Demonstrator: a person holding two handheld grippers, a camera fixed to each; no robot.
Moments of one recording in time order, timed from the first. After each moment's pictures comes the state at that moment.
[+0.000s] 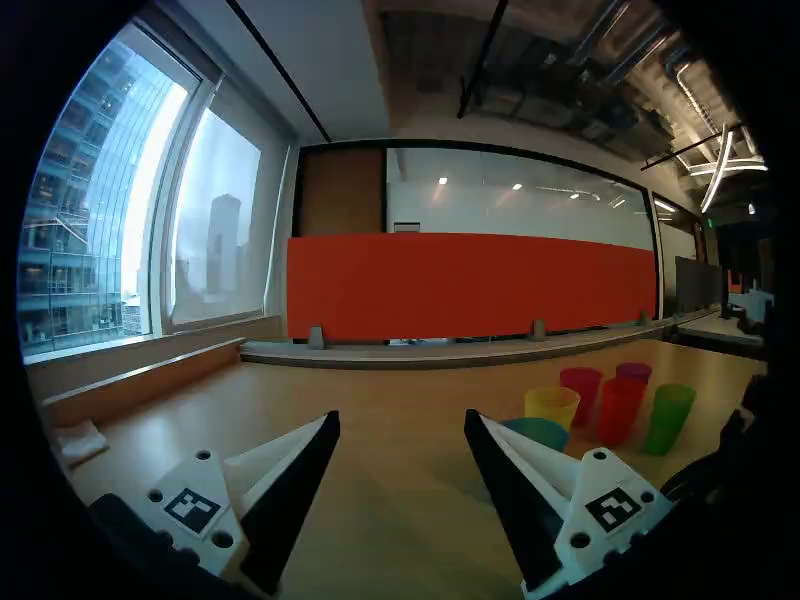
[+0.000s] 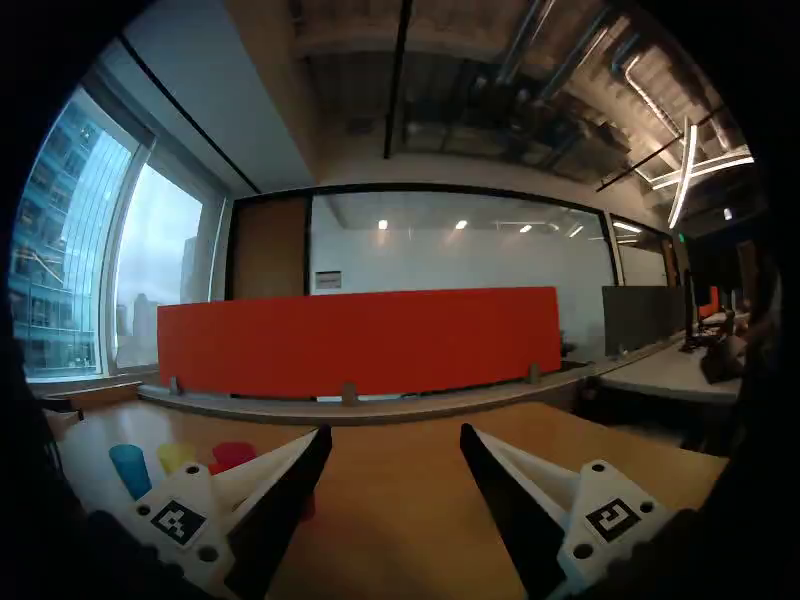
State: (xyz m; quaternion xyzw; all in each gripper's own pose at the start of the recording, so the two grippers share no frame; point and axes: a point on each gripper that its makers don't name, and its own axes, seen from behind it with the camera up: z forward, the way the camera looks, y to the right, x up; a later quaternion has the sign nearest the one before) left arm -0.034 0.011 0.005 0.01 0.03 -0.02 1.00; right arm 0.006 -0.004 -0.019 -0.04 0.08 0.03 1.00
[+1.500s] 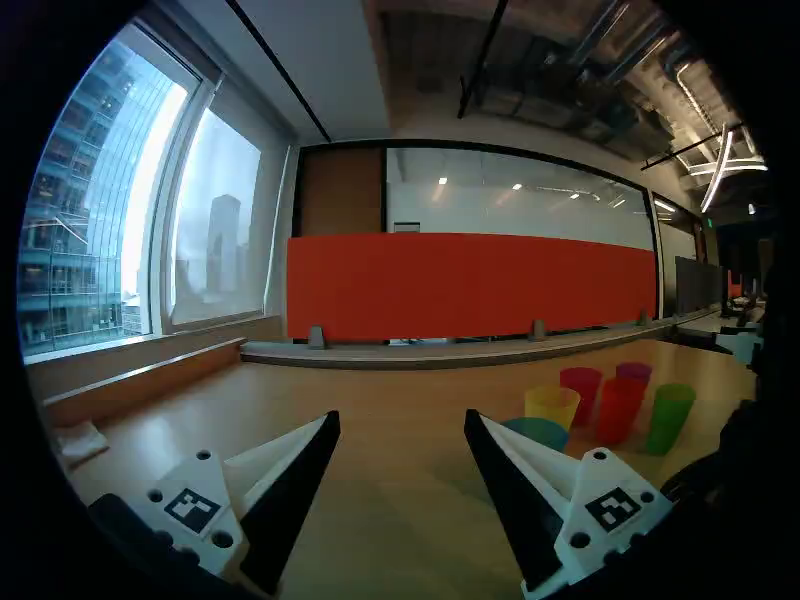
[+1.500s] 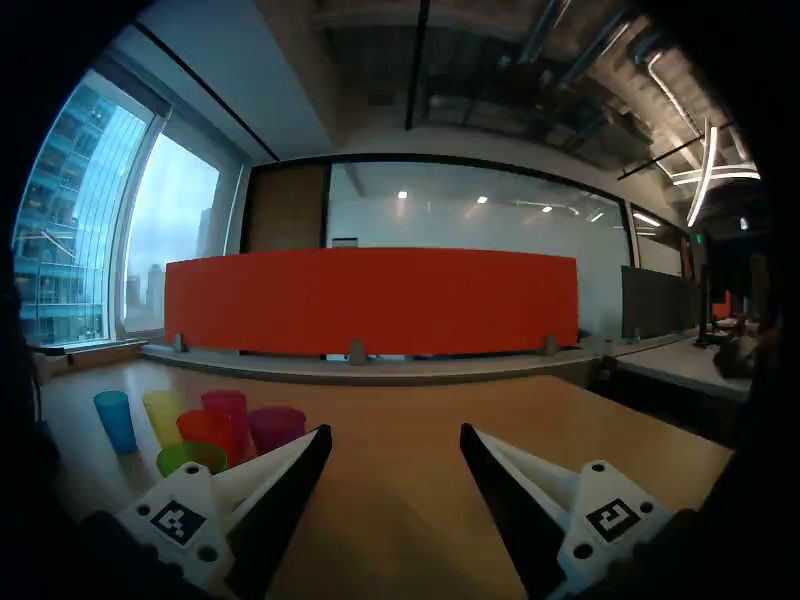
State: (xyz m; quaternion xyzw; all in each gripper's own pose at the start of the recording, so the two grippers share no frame) left arm -0.036 0.011 0.004 0.01 0.03 -0.02 1.00; right arm -0.056 -0.001 0.009 -0.02 0.04 0.00 1.00
